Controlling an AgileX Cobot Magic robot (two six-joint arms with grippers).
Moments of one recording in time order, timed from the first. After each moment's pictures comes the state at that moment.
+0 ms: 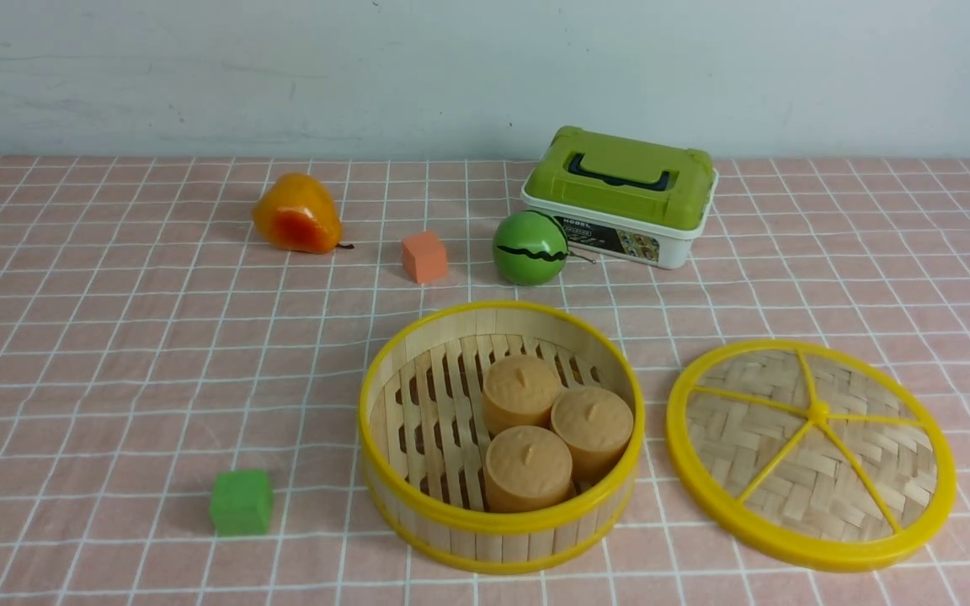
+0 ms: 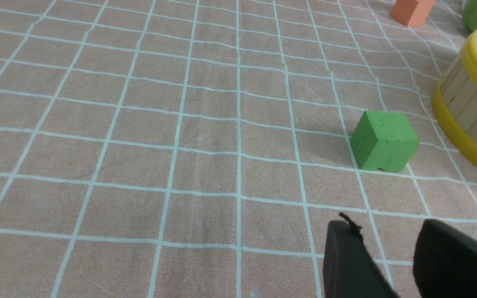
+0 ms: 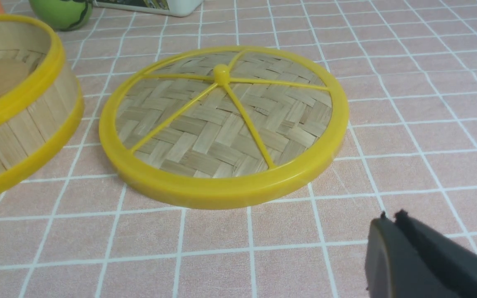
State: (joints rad) right arm -0.01 -0.01 0.02 0.05 0.39 0.07; left arm -0.04 -0.01 0.03 -0.03 0.38 -0.20
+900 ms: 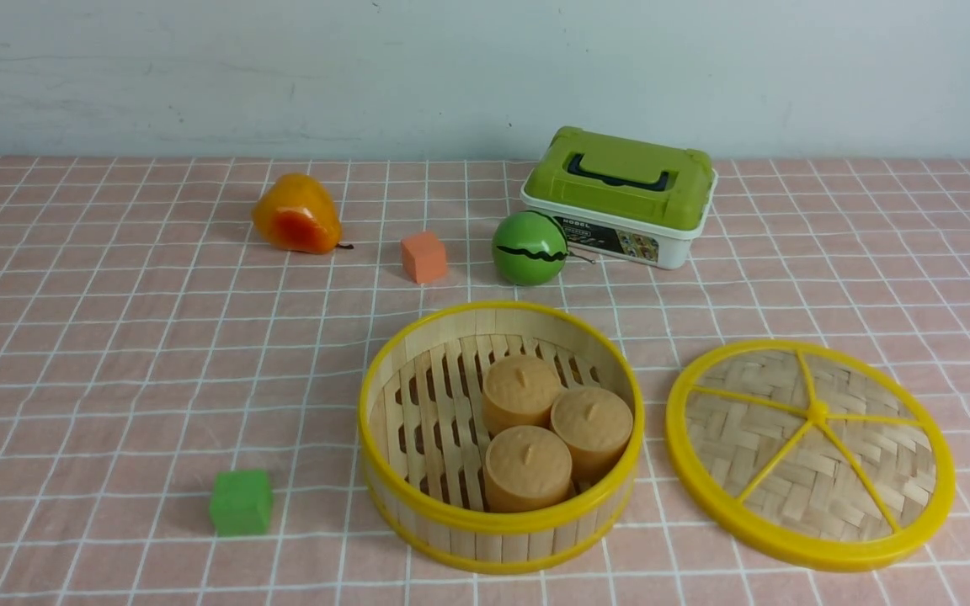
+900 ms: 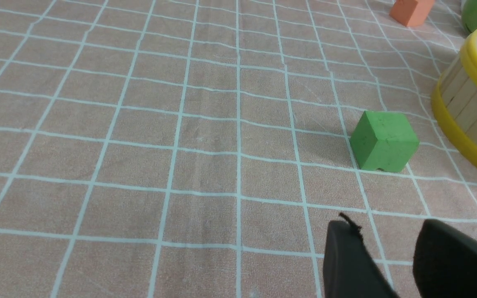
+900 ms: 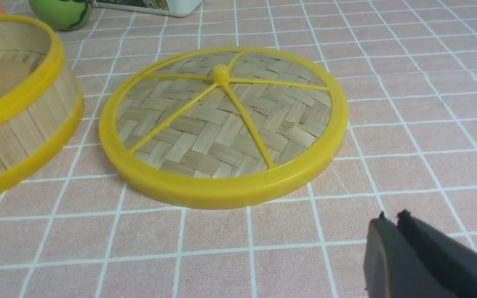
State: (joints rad) right arm -0.01 -0.01 0.02 0.05 0.39 0.07; left arm -0.04 -0.01 0.03 -0.03 0.38 -0.20
